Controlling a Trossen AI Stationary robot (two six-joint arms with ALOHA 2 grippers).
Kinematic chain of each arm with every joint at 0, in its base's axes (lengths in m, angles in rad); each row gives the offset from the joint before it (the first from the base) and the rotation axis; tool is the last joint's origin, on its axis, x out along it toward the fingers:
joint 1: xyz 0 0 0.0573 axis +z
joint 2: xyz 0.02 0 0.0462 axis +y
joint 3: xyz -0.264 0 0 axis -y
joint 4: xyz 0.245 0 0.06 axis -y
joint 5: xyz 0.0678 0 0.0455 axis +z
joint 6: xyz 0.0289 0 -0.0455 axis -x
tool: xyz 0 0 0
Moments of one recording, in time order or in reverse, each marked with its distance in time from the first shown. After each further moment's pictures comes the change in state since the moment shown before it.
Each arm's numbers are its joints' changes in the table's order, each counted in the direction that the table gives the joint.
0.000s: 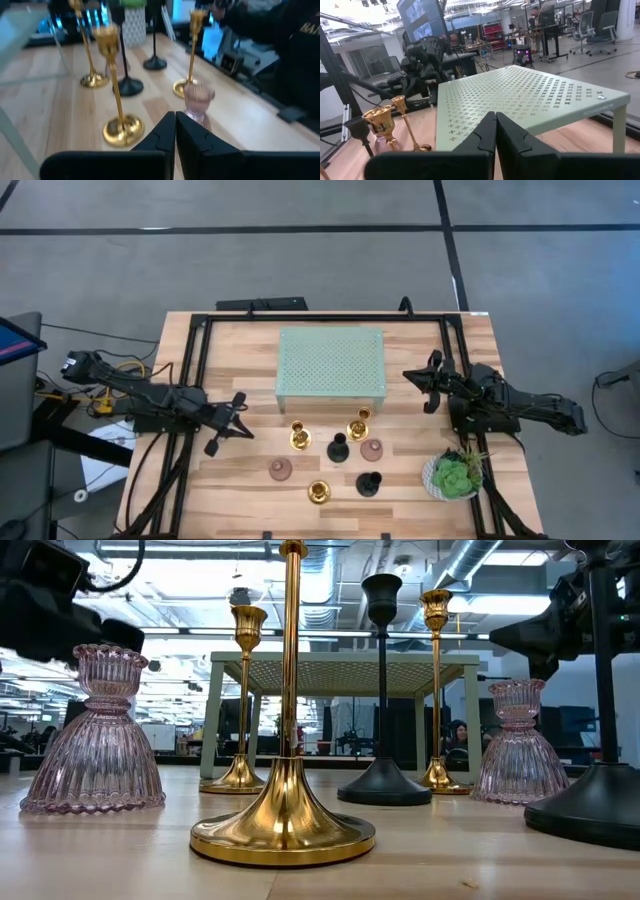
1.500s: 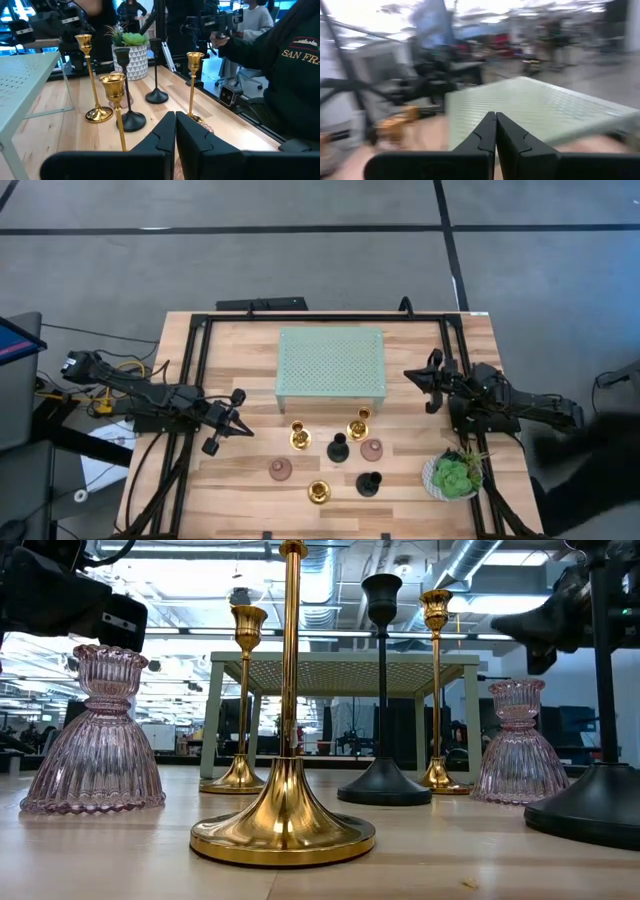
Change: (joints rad) left arm 0.000 0.001 0.000 0.140 0.000 -0.003; right arm 0.001 0.000 0.000 0.068 0.096 0.008
